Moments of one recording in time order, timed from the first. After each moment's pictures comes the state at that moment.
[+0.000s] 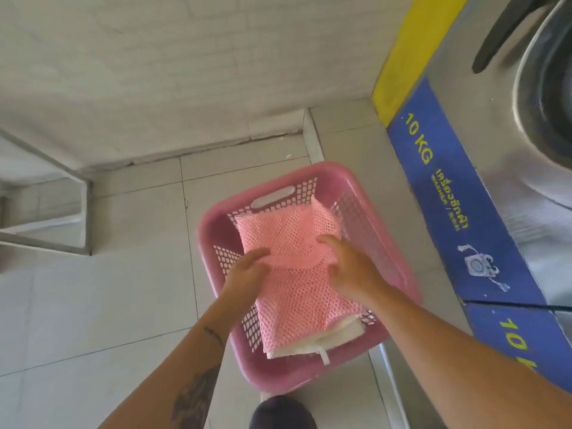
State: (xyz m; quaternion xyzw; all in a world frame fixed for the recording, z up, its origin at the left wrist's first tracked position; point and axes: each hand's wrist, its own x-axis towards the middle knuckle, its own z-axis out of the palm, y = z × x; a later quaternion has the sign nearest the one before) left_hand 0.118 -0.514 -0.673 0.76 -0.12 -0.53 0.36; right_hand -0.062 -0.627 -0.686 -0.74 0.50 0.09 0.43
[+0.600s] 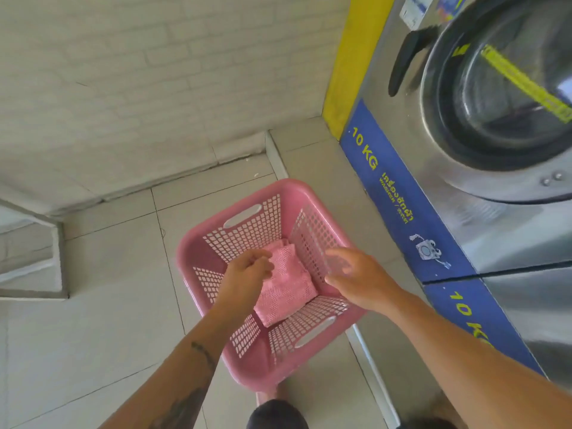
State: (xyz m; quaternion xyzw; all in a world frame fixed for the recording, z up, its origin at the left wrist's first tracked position) left_hand 0.082 -0.534 -0.592 0.74 -0.21 -0.52 0.37; right_hand -0.130 -0.617 -0.598 -0.70 0.56 0.04 0.45
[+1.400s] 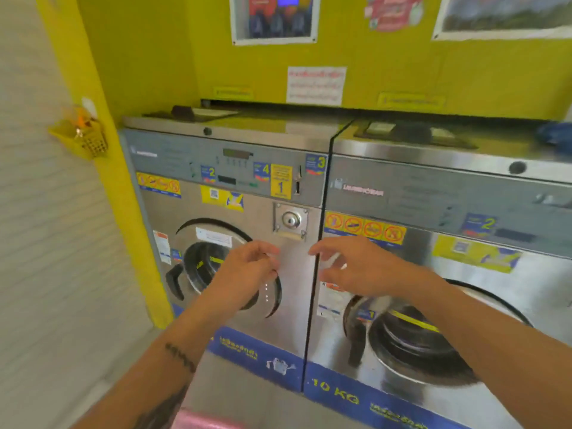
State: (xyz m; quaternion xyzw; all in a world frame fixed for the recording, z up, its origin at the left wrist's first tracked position) left_hand -0.167 -0.593 -0.177 0.40 -0.64 -0.56 0.34; right_hand -0.363 -0.504 -0.141 -0.66 0.71 -0.20 0.17
